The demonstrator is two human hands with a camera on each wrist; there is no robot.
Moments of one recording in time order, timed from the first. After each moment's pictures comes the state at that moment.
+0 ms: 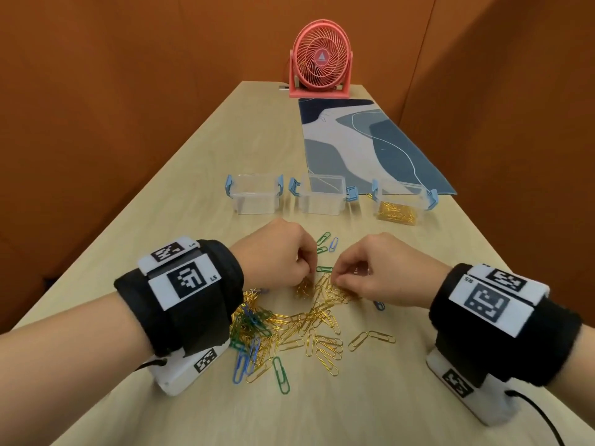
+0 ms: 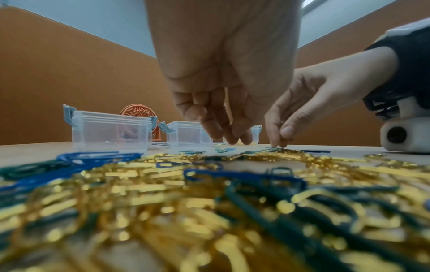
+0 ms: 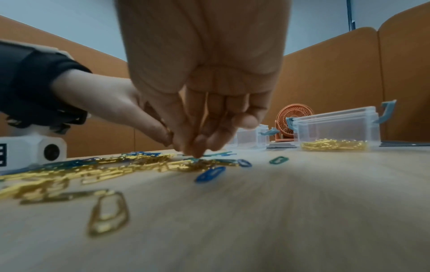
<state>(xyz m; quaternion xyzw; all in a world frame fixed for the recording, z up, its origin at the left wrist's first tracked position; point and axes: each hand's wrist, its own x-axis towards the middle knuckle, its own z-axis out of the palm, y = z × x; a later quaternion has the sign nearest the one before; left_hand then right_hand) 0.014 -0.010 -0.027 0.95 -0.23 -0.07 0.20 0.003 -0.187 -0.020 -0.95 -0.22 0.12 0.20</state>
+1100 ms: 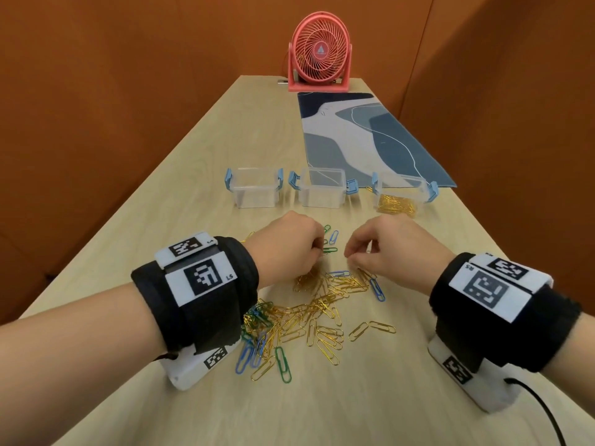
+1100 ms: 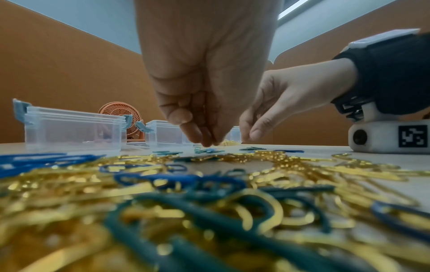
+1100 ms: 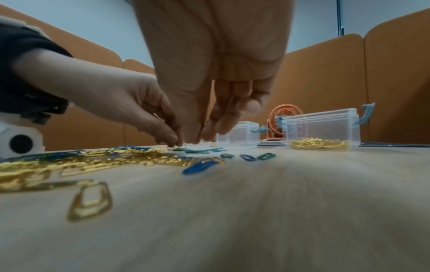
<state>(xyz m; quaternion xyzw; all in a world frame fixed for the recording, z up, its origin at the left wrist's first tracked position) 0.018 -0.025 -0.033 0.97 -0.20 -0.04 0.14 0.009 -0.194 -0.022 -0.97 -0.16 0.03 0.17</state>
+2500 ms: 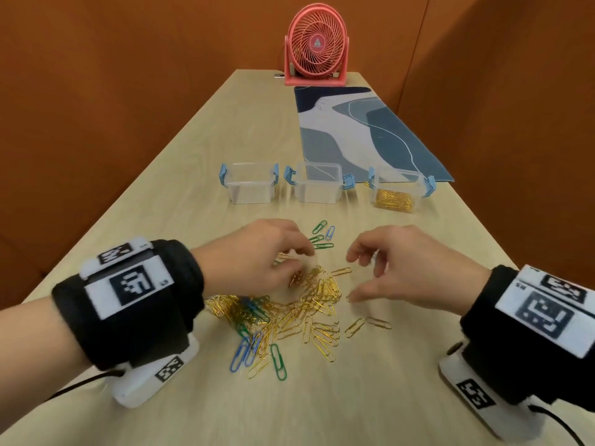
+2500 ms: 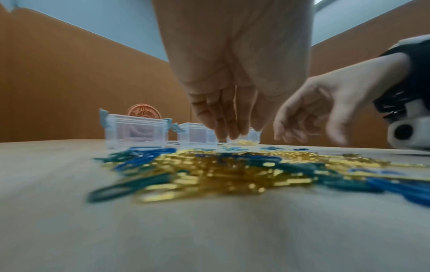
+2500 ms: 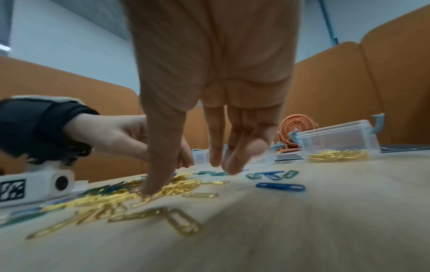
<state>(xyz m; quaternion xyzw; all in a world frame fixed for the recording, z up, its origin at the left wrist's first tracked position) -0.002 0.011 -0.029 0.94 -0.32 -0.04 0.15 -0.017 -0.205 -0.014 -0.96 -0.16 0.13 0.19</state>
